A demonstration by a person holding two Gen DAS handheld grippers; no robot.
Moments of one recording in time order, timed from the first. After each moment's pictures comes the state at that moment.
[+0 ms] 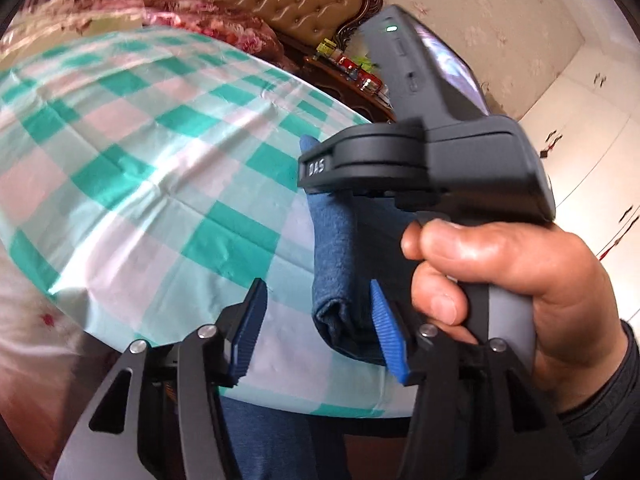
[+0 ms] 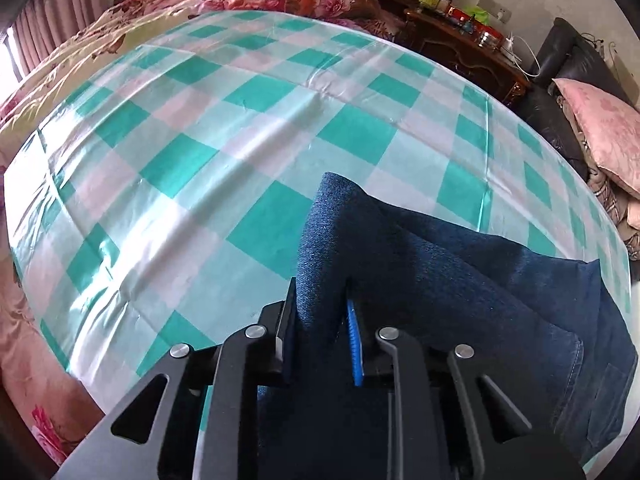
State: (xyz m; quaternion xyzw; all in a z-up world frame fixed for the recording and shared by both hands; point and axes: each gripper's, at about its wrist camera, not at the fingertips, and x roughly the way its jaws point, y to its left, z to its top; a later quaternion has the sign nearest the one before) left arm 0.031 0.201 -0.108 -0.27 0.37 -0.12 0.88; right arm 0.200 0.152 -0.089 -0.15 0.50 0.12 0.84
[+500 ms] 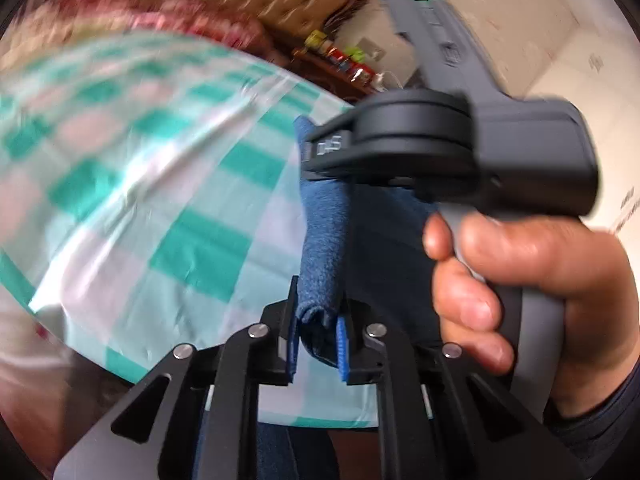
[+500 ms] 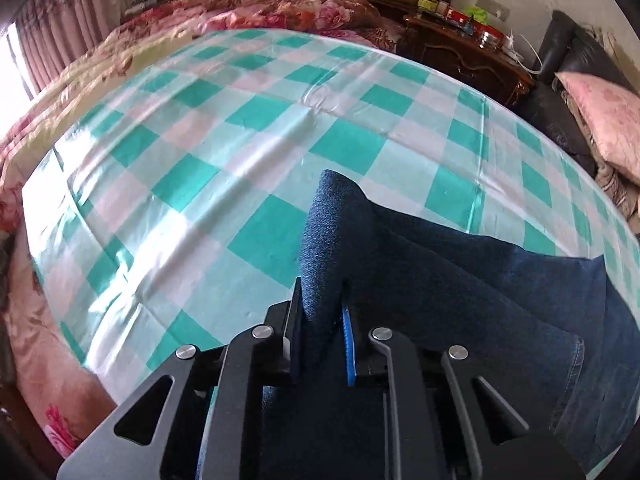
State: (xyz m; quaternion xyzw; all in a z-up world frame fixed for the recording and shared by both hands) left arm 0.041 0.172 -0.092 -0.21 0.37 -0.12 0.90; right arm 0.198 0.121 -0.061 -0.09 0.49 0.15 0.85
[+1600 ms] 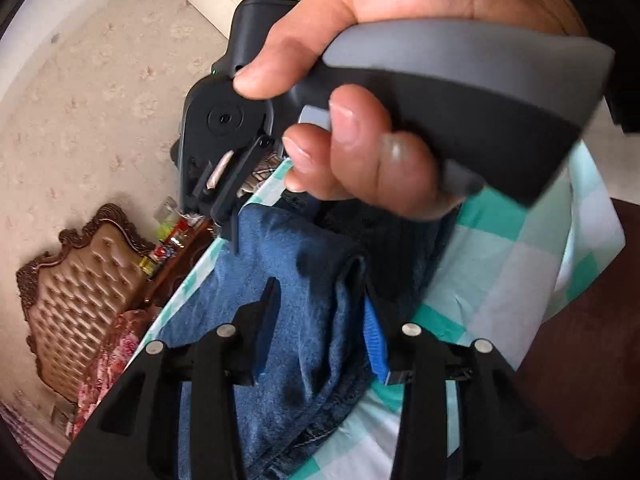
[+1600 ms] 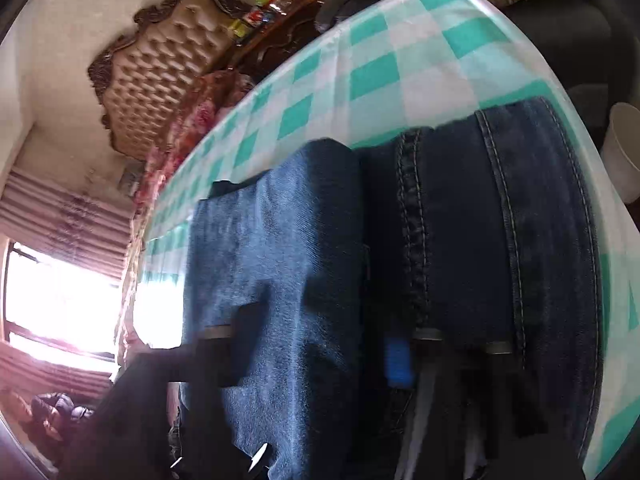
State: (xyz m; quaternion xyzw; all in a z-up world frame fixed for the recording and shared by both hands) left arm 0.002 -0.383 -0.115 0.39 0.15 -0.22 0.88; right arm 0.143 -0.453 -0.074 0.29 0.50 0.18 0.79
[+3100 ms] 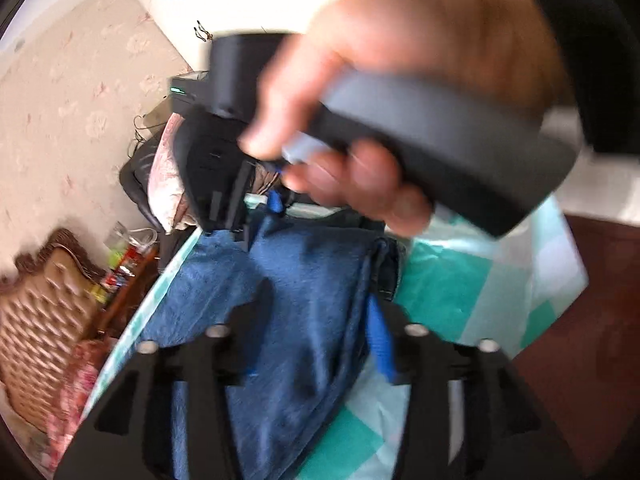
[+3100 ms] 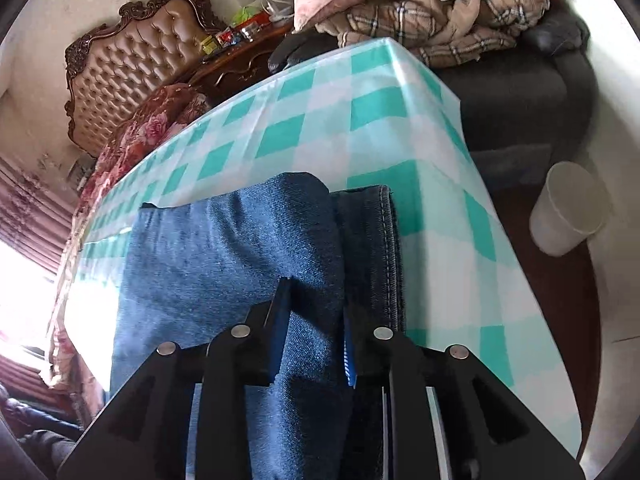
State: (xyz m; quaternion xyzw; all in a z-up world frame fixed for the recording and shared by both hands) left arm 0.018 -0.424 -0.096 0.36 0.16 -0.34 0.85; right arm 0.132 -0.522 -0.073 0.19 0.48 0.07 0.85
